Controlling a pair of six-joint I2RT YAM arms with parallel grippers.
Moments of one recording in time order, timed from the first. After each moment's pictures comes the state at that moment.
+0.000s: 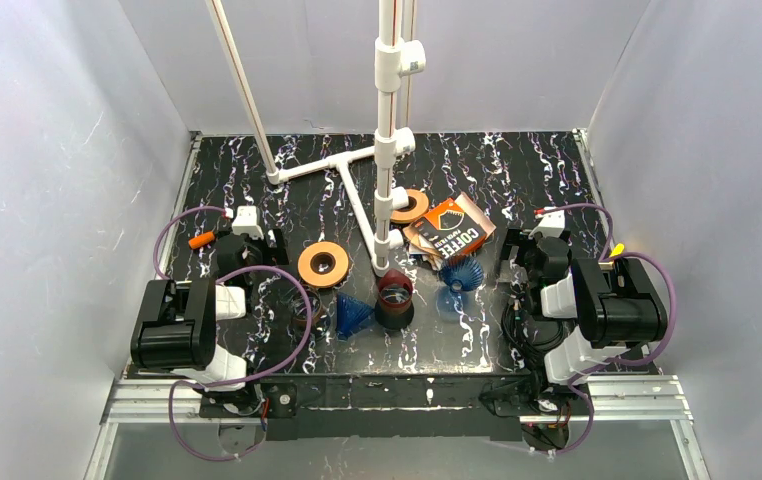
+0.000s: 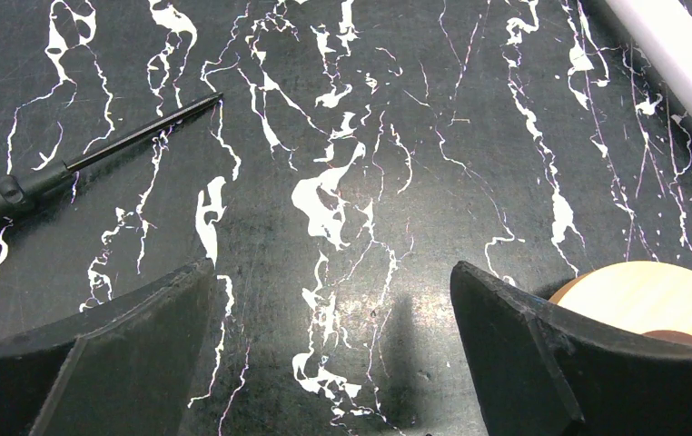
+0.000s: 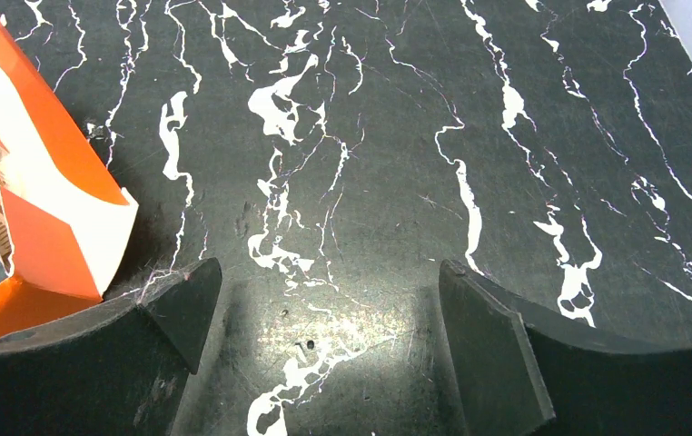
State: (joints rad) left arm 0.04 1.50 0.32 0.83 0.11 -0.03; right arm 0.03 1.60 0.27 1.04 0.09 0.02
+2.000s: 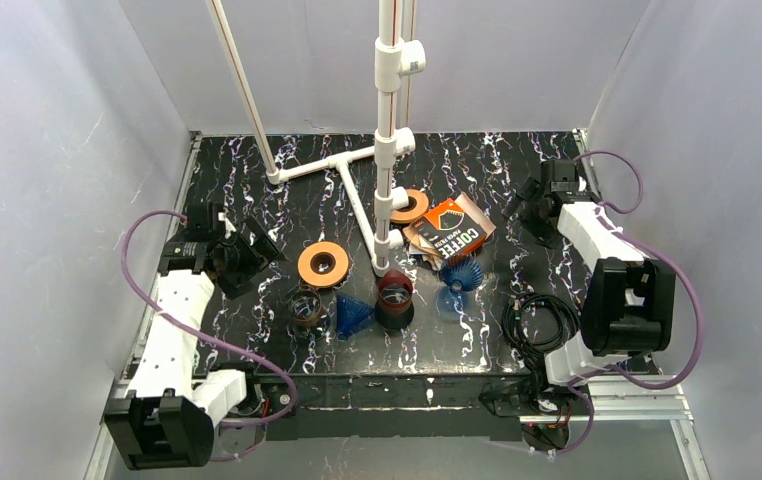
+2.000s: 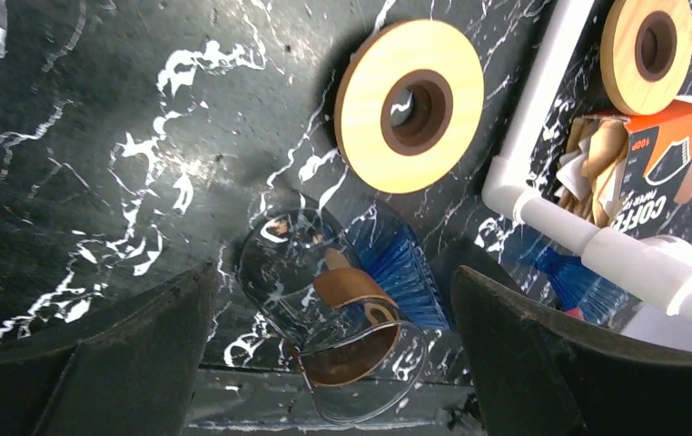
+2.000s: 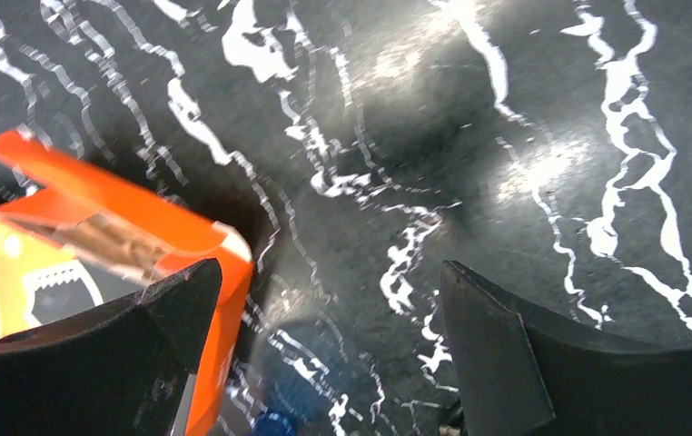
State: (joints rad) left arm 0.04 1.00 0.95 -0.96 0.17 -0.64; right arm 0.01 1.57 1.08 -0.52 0.11 0.62
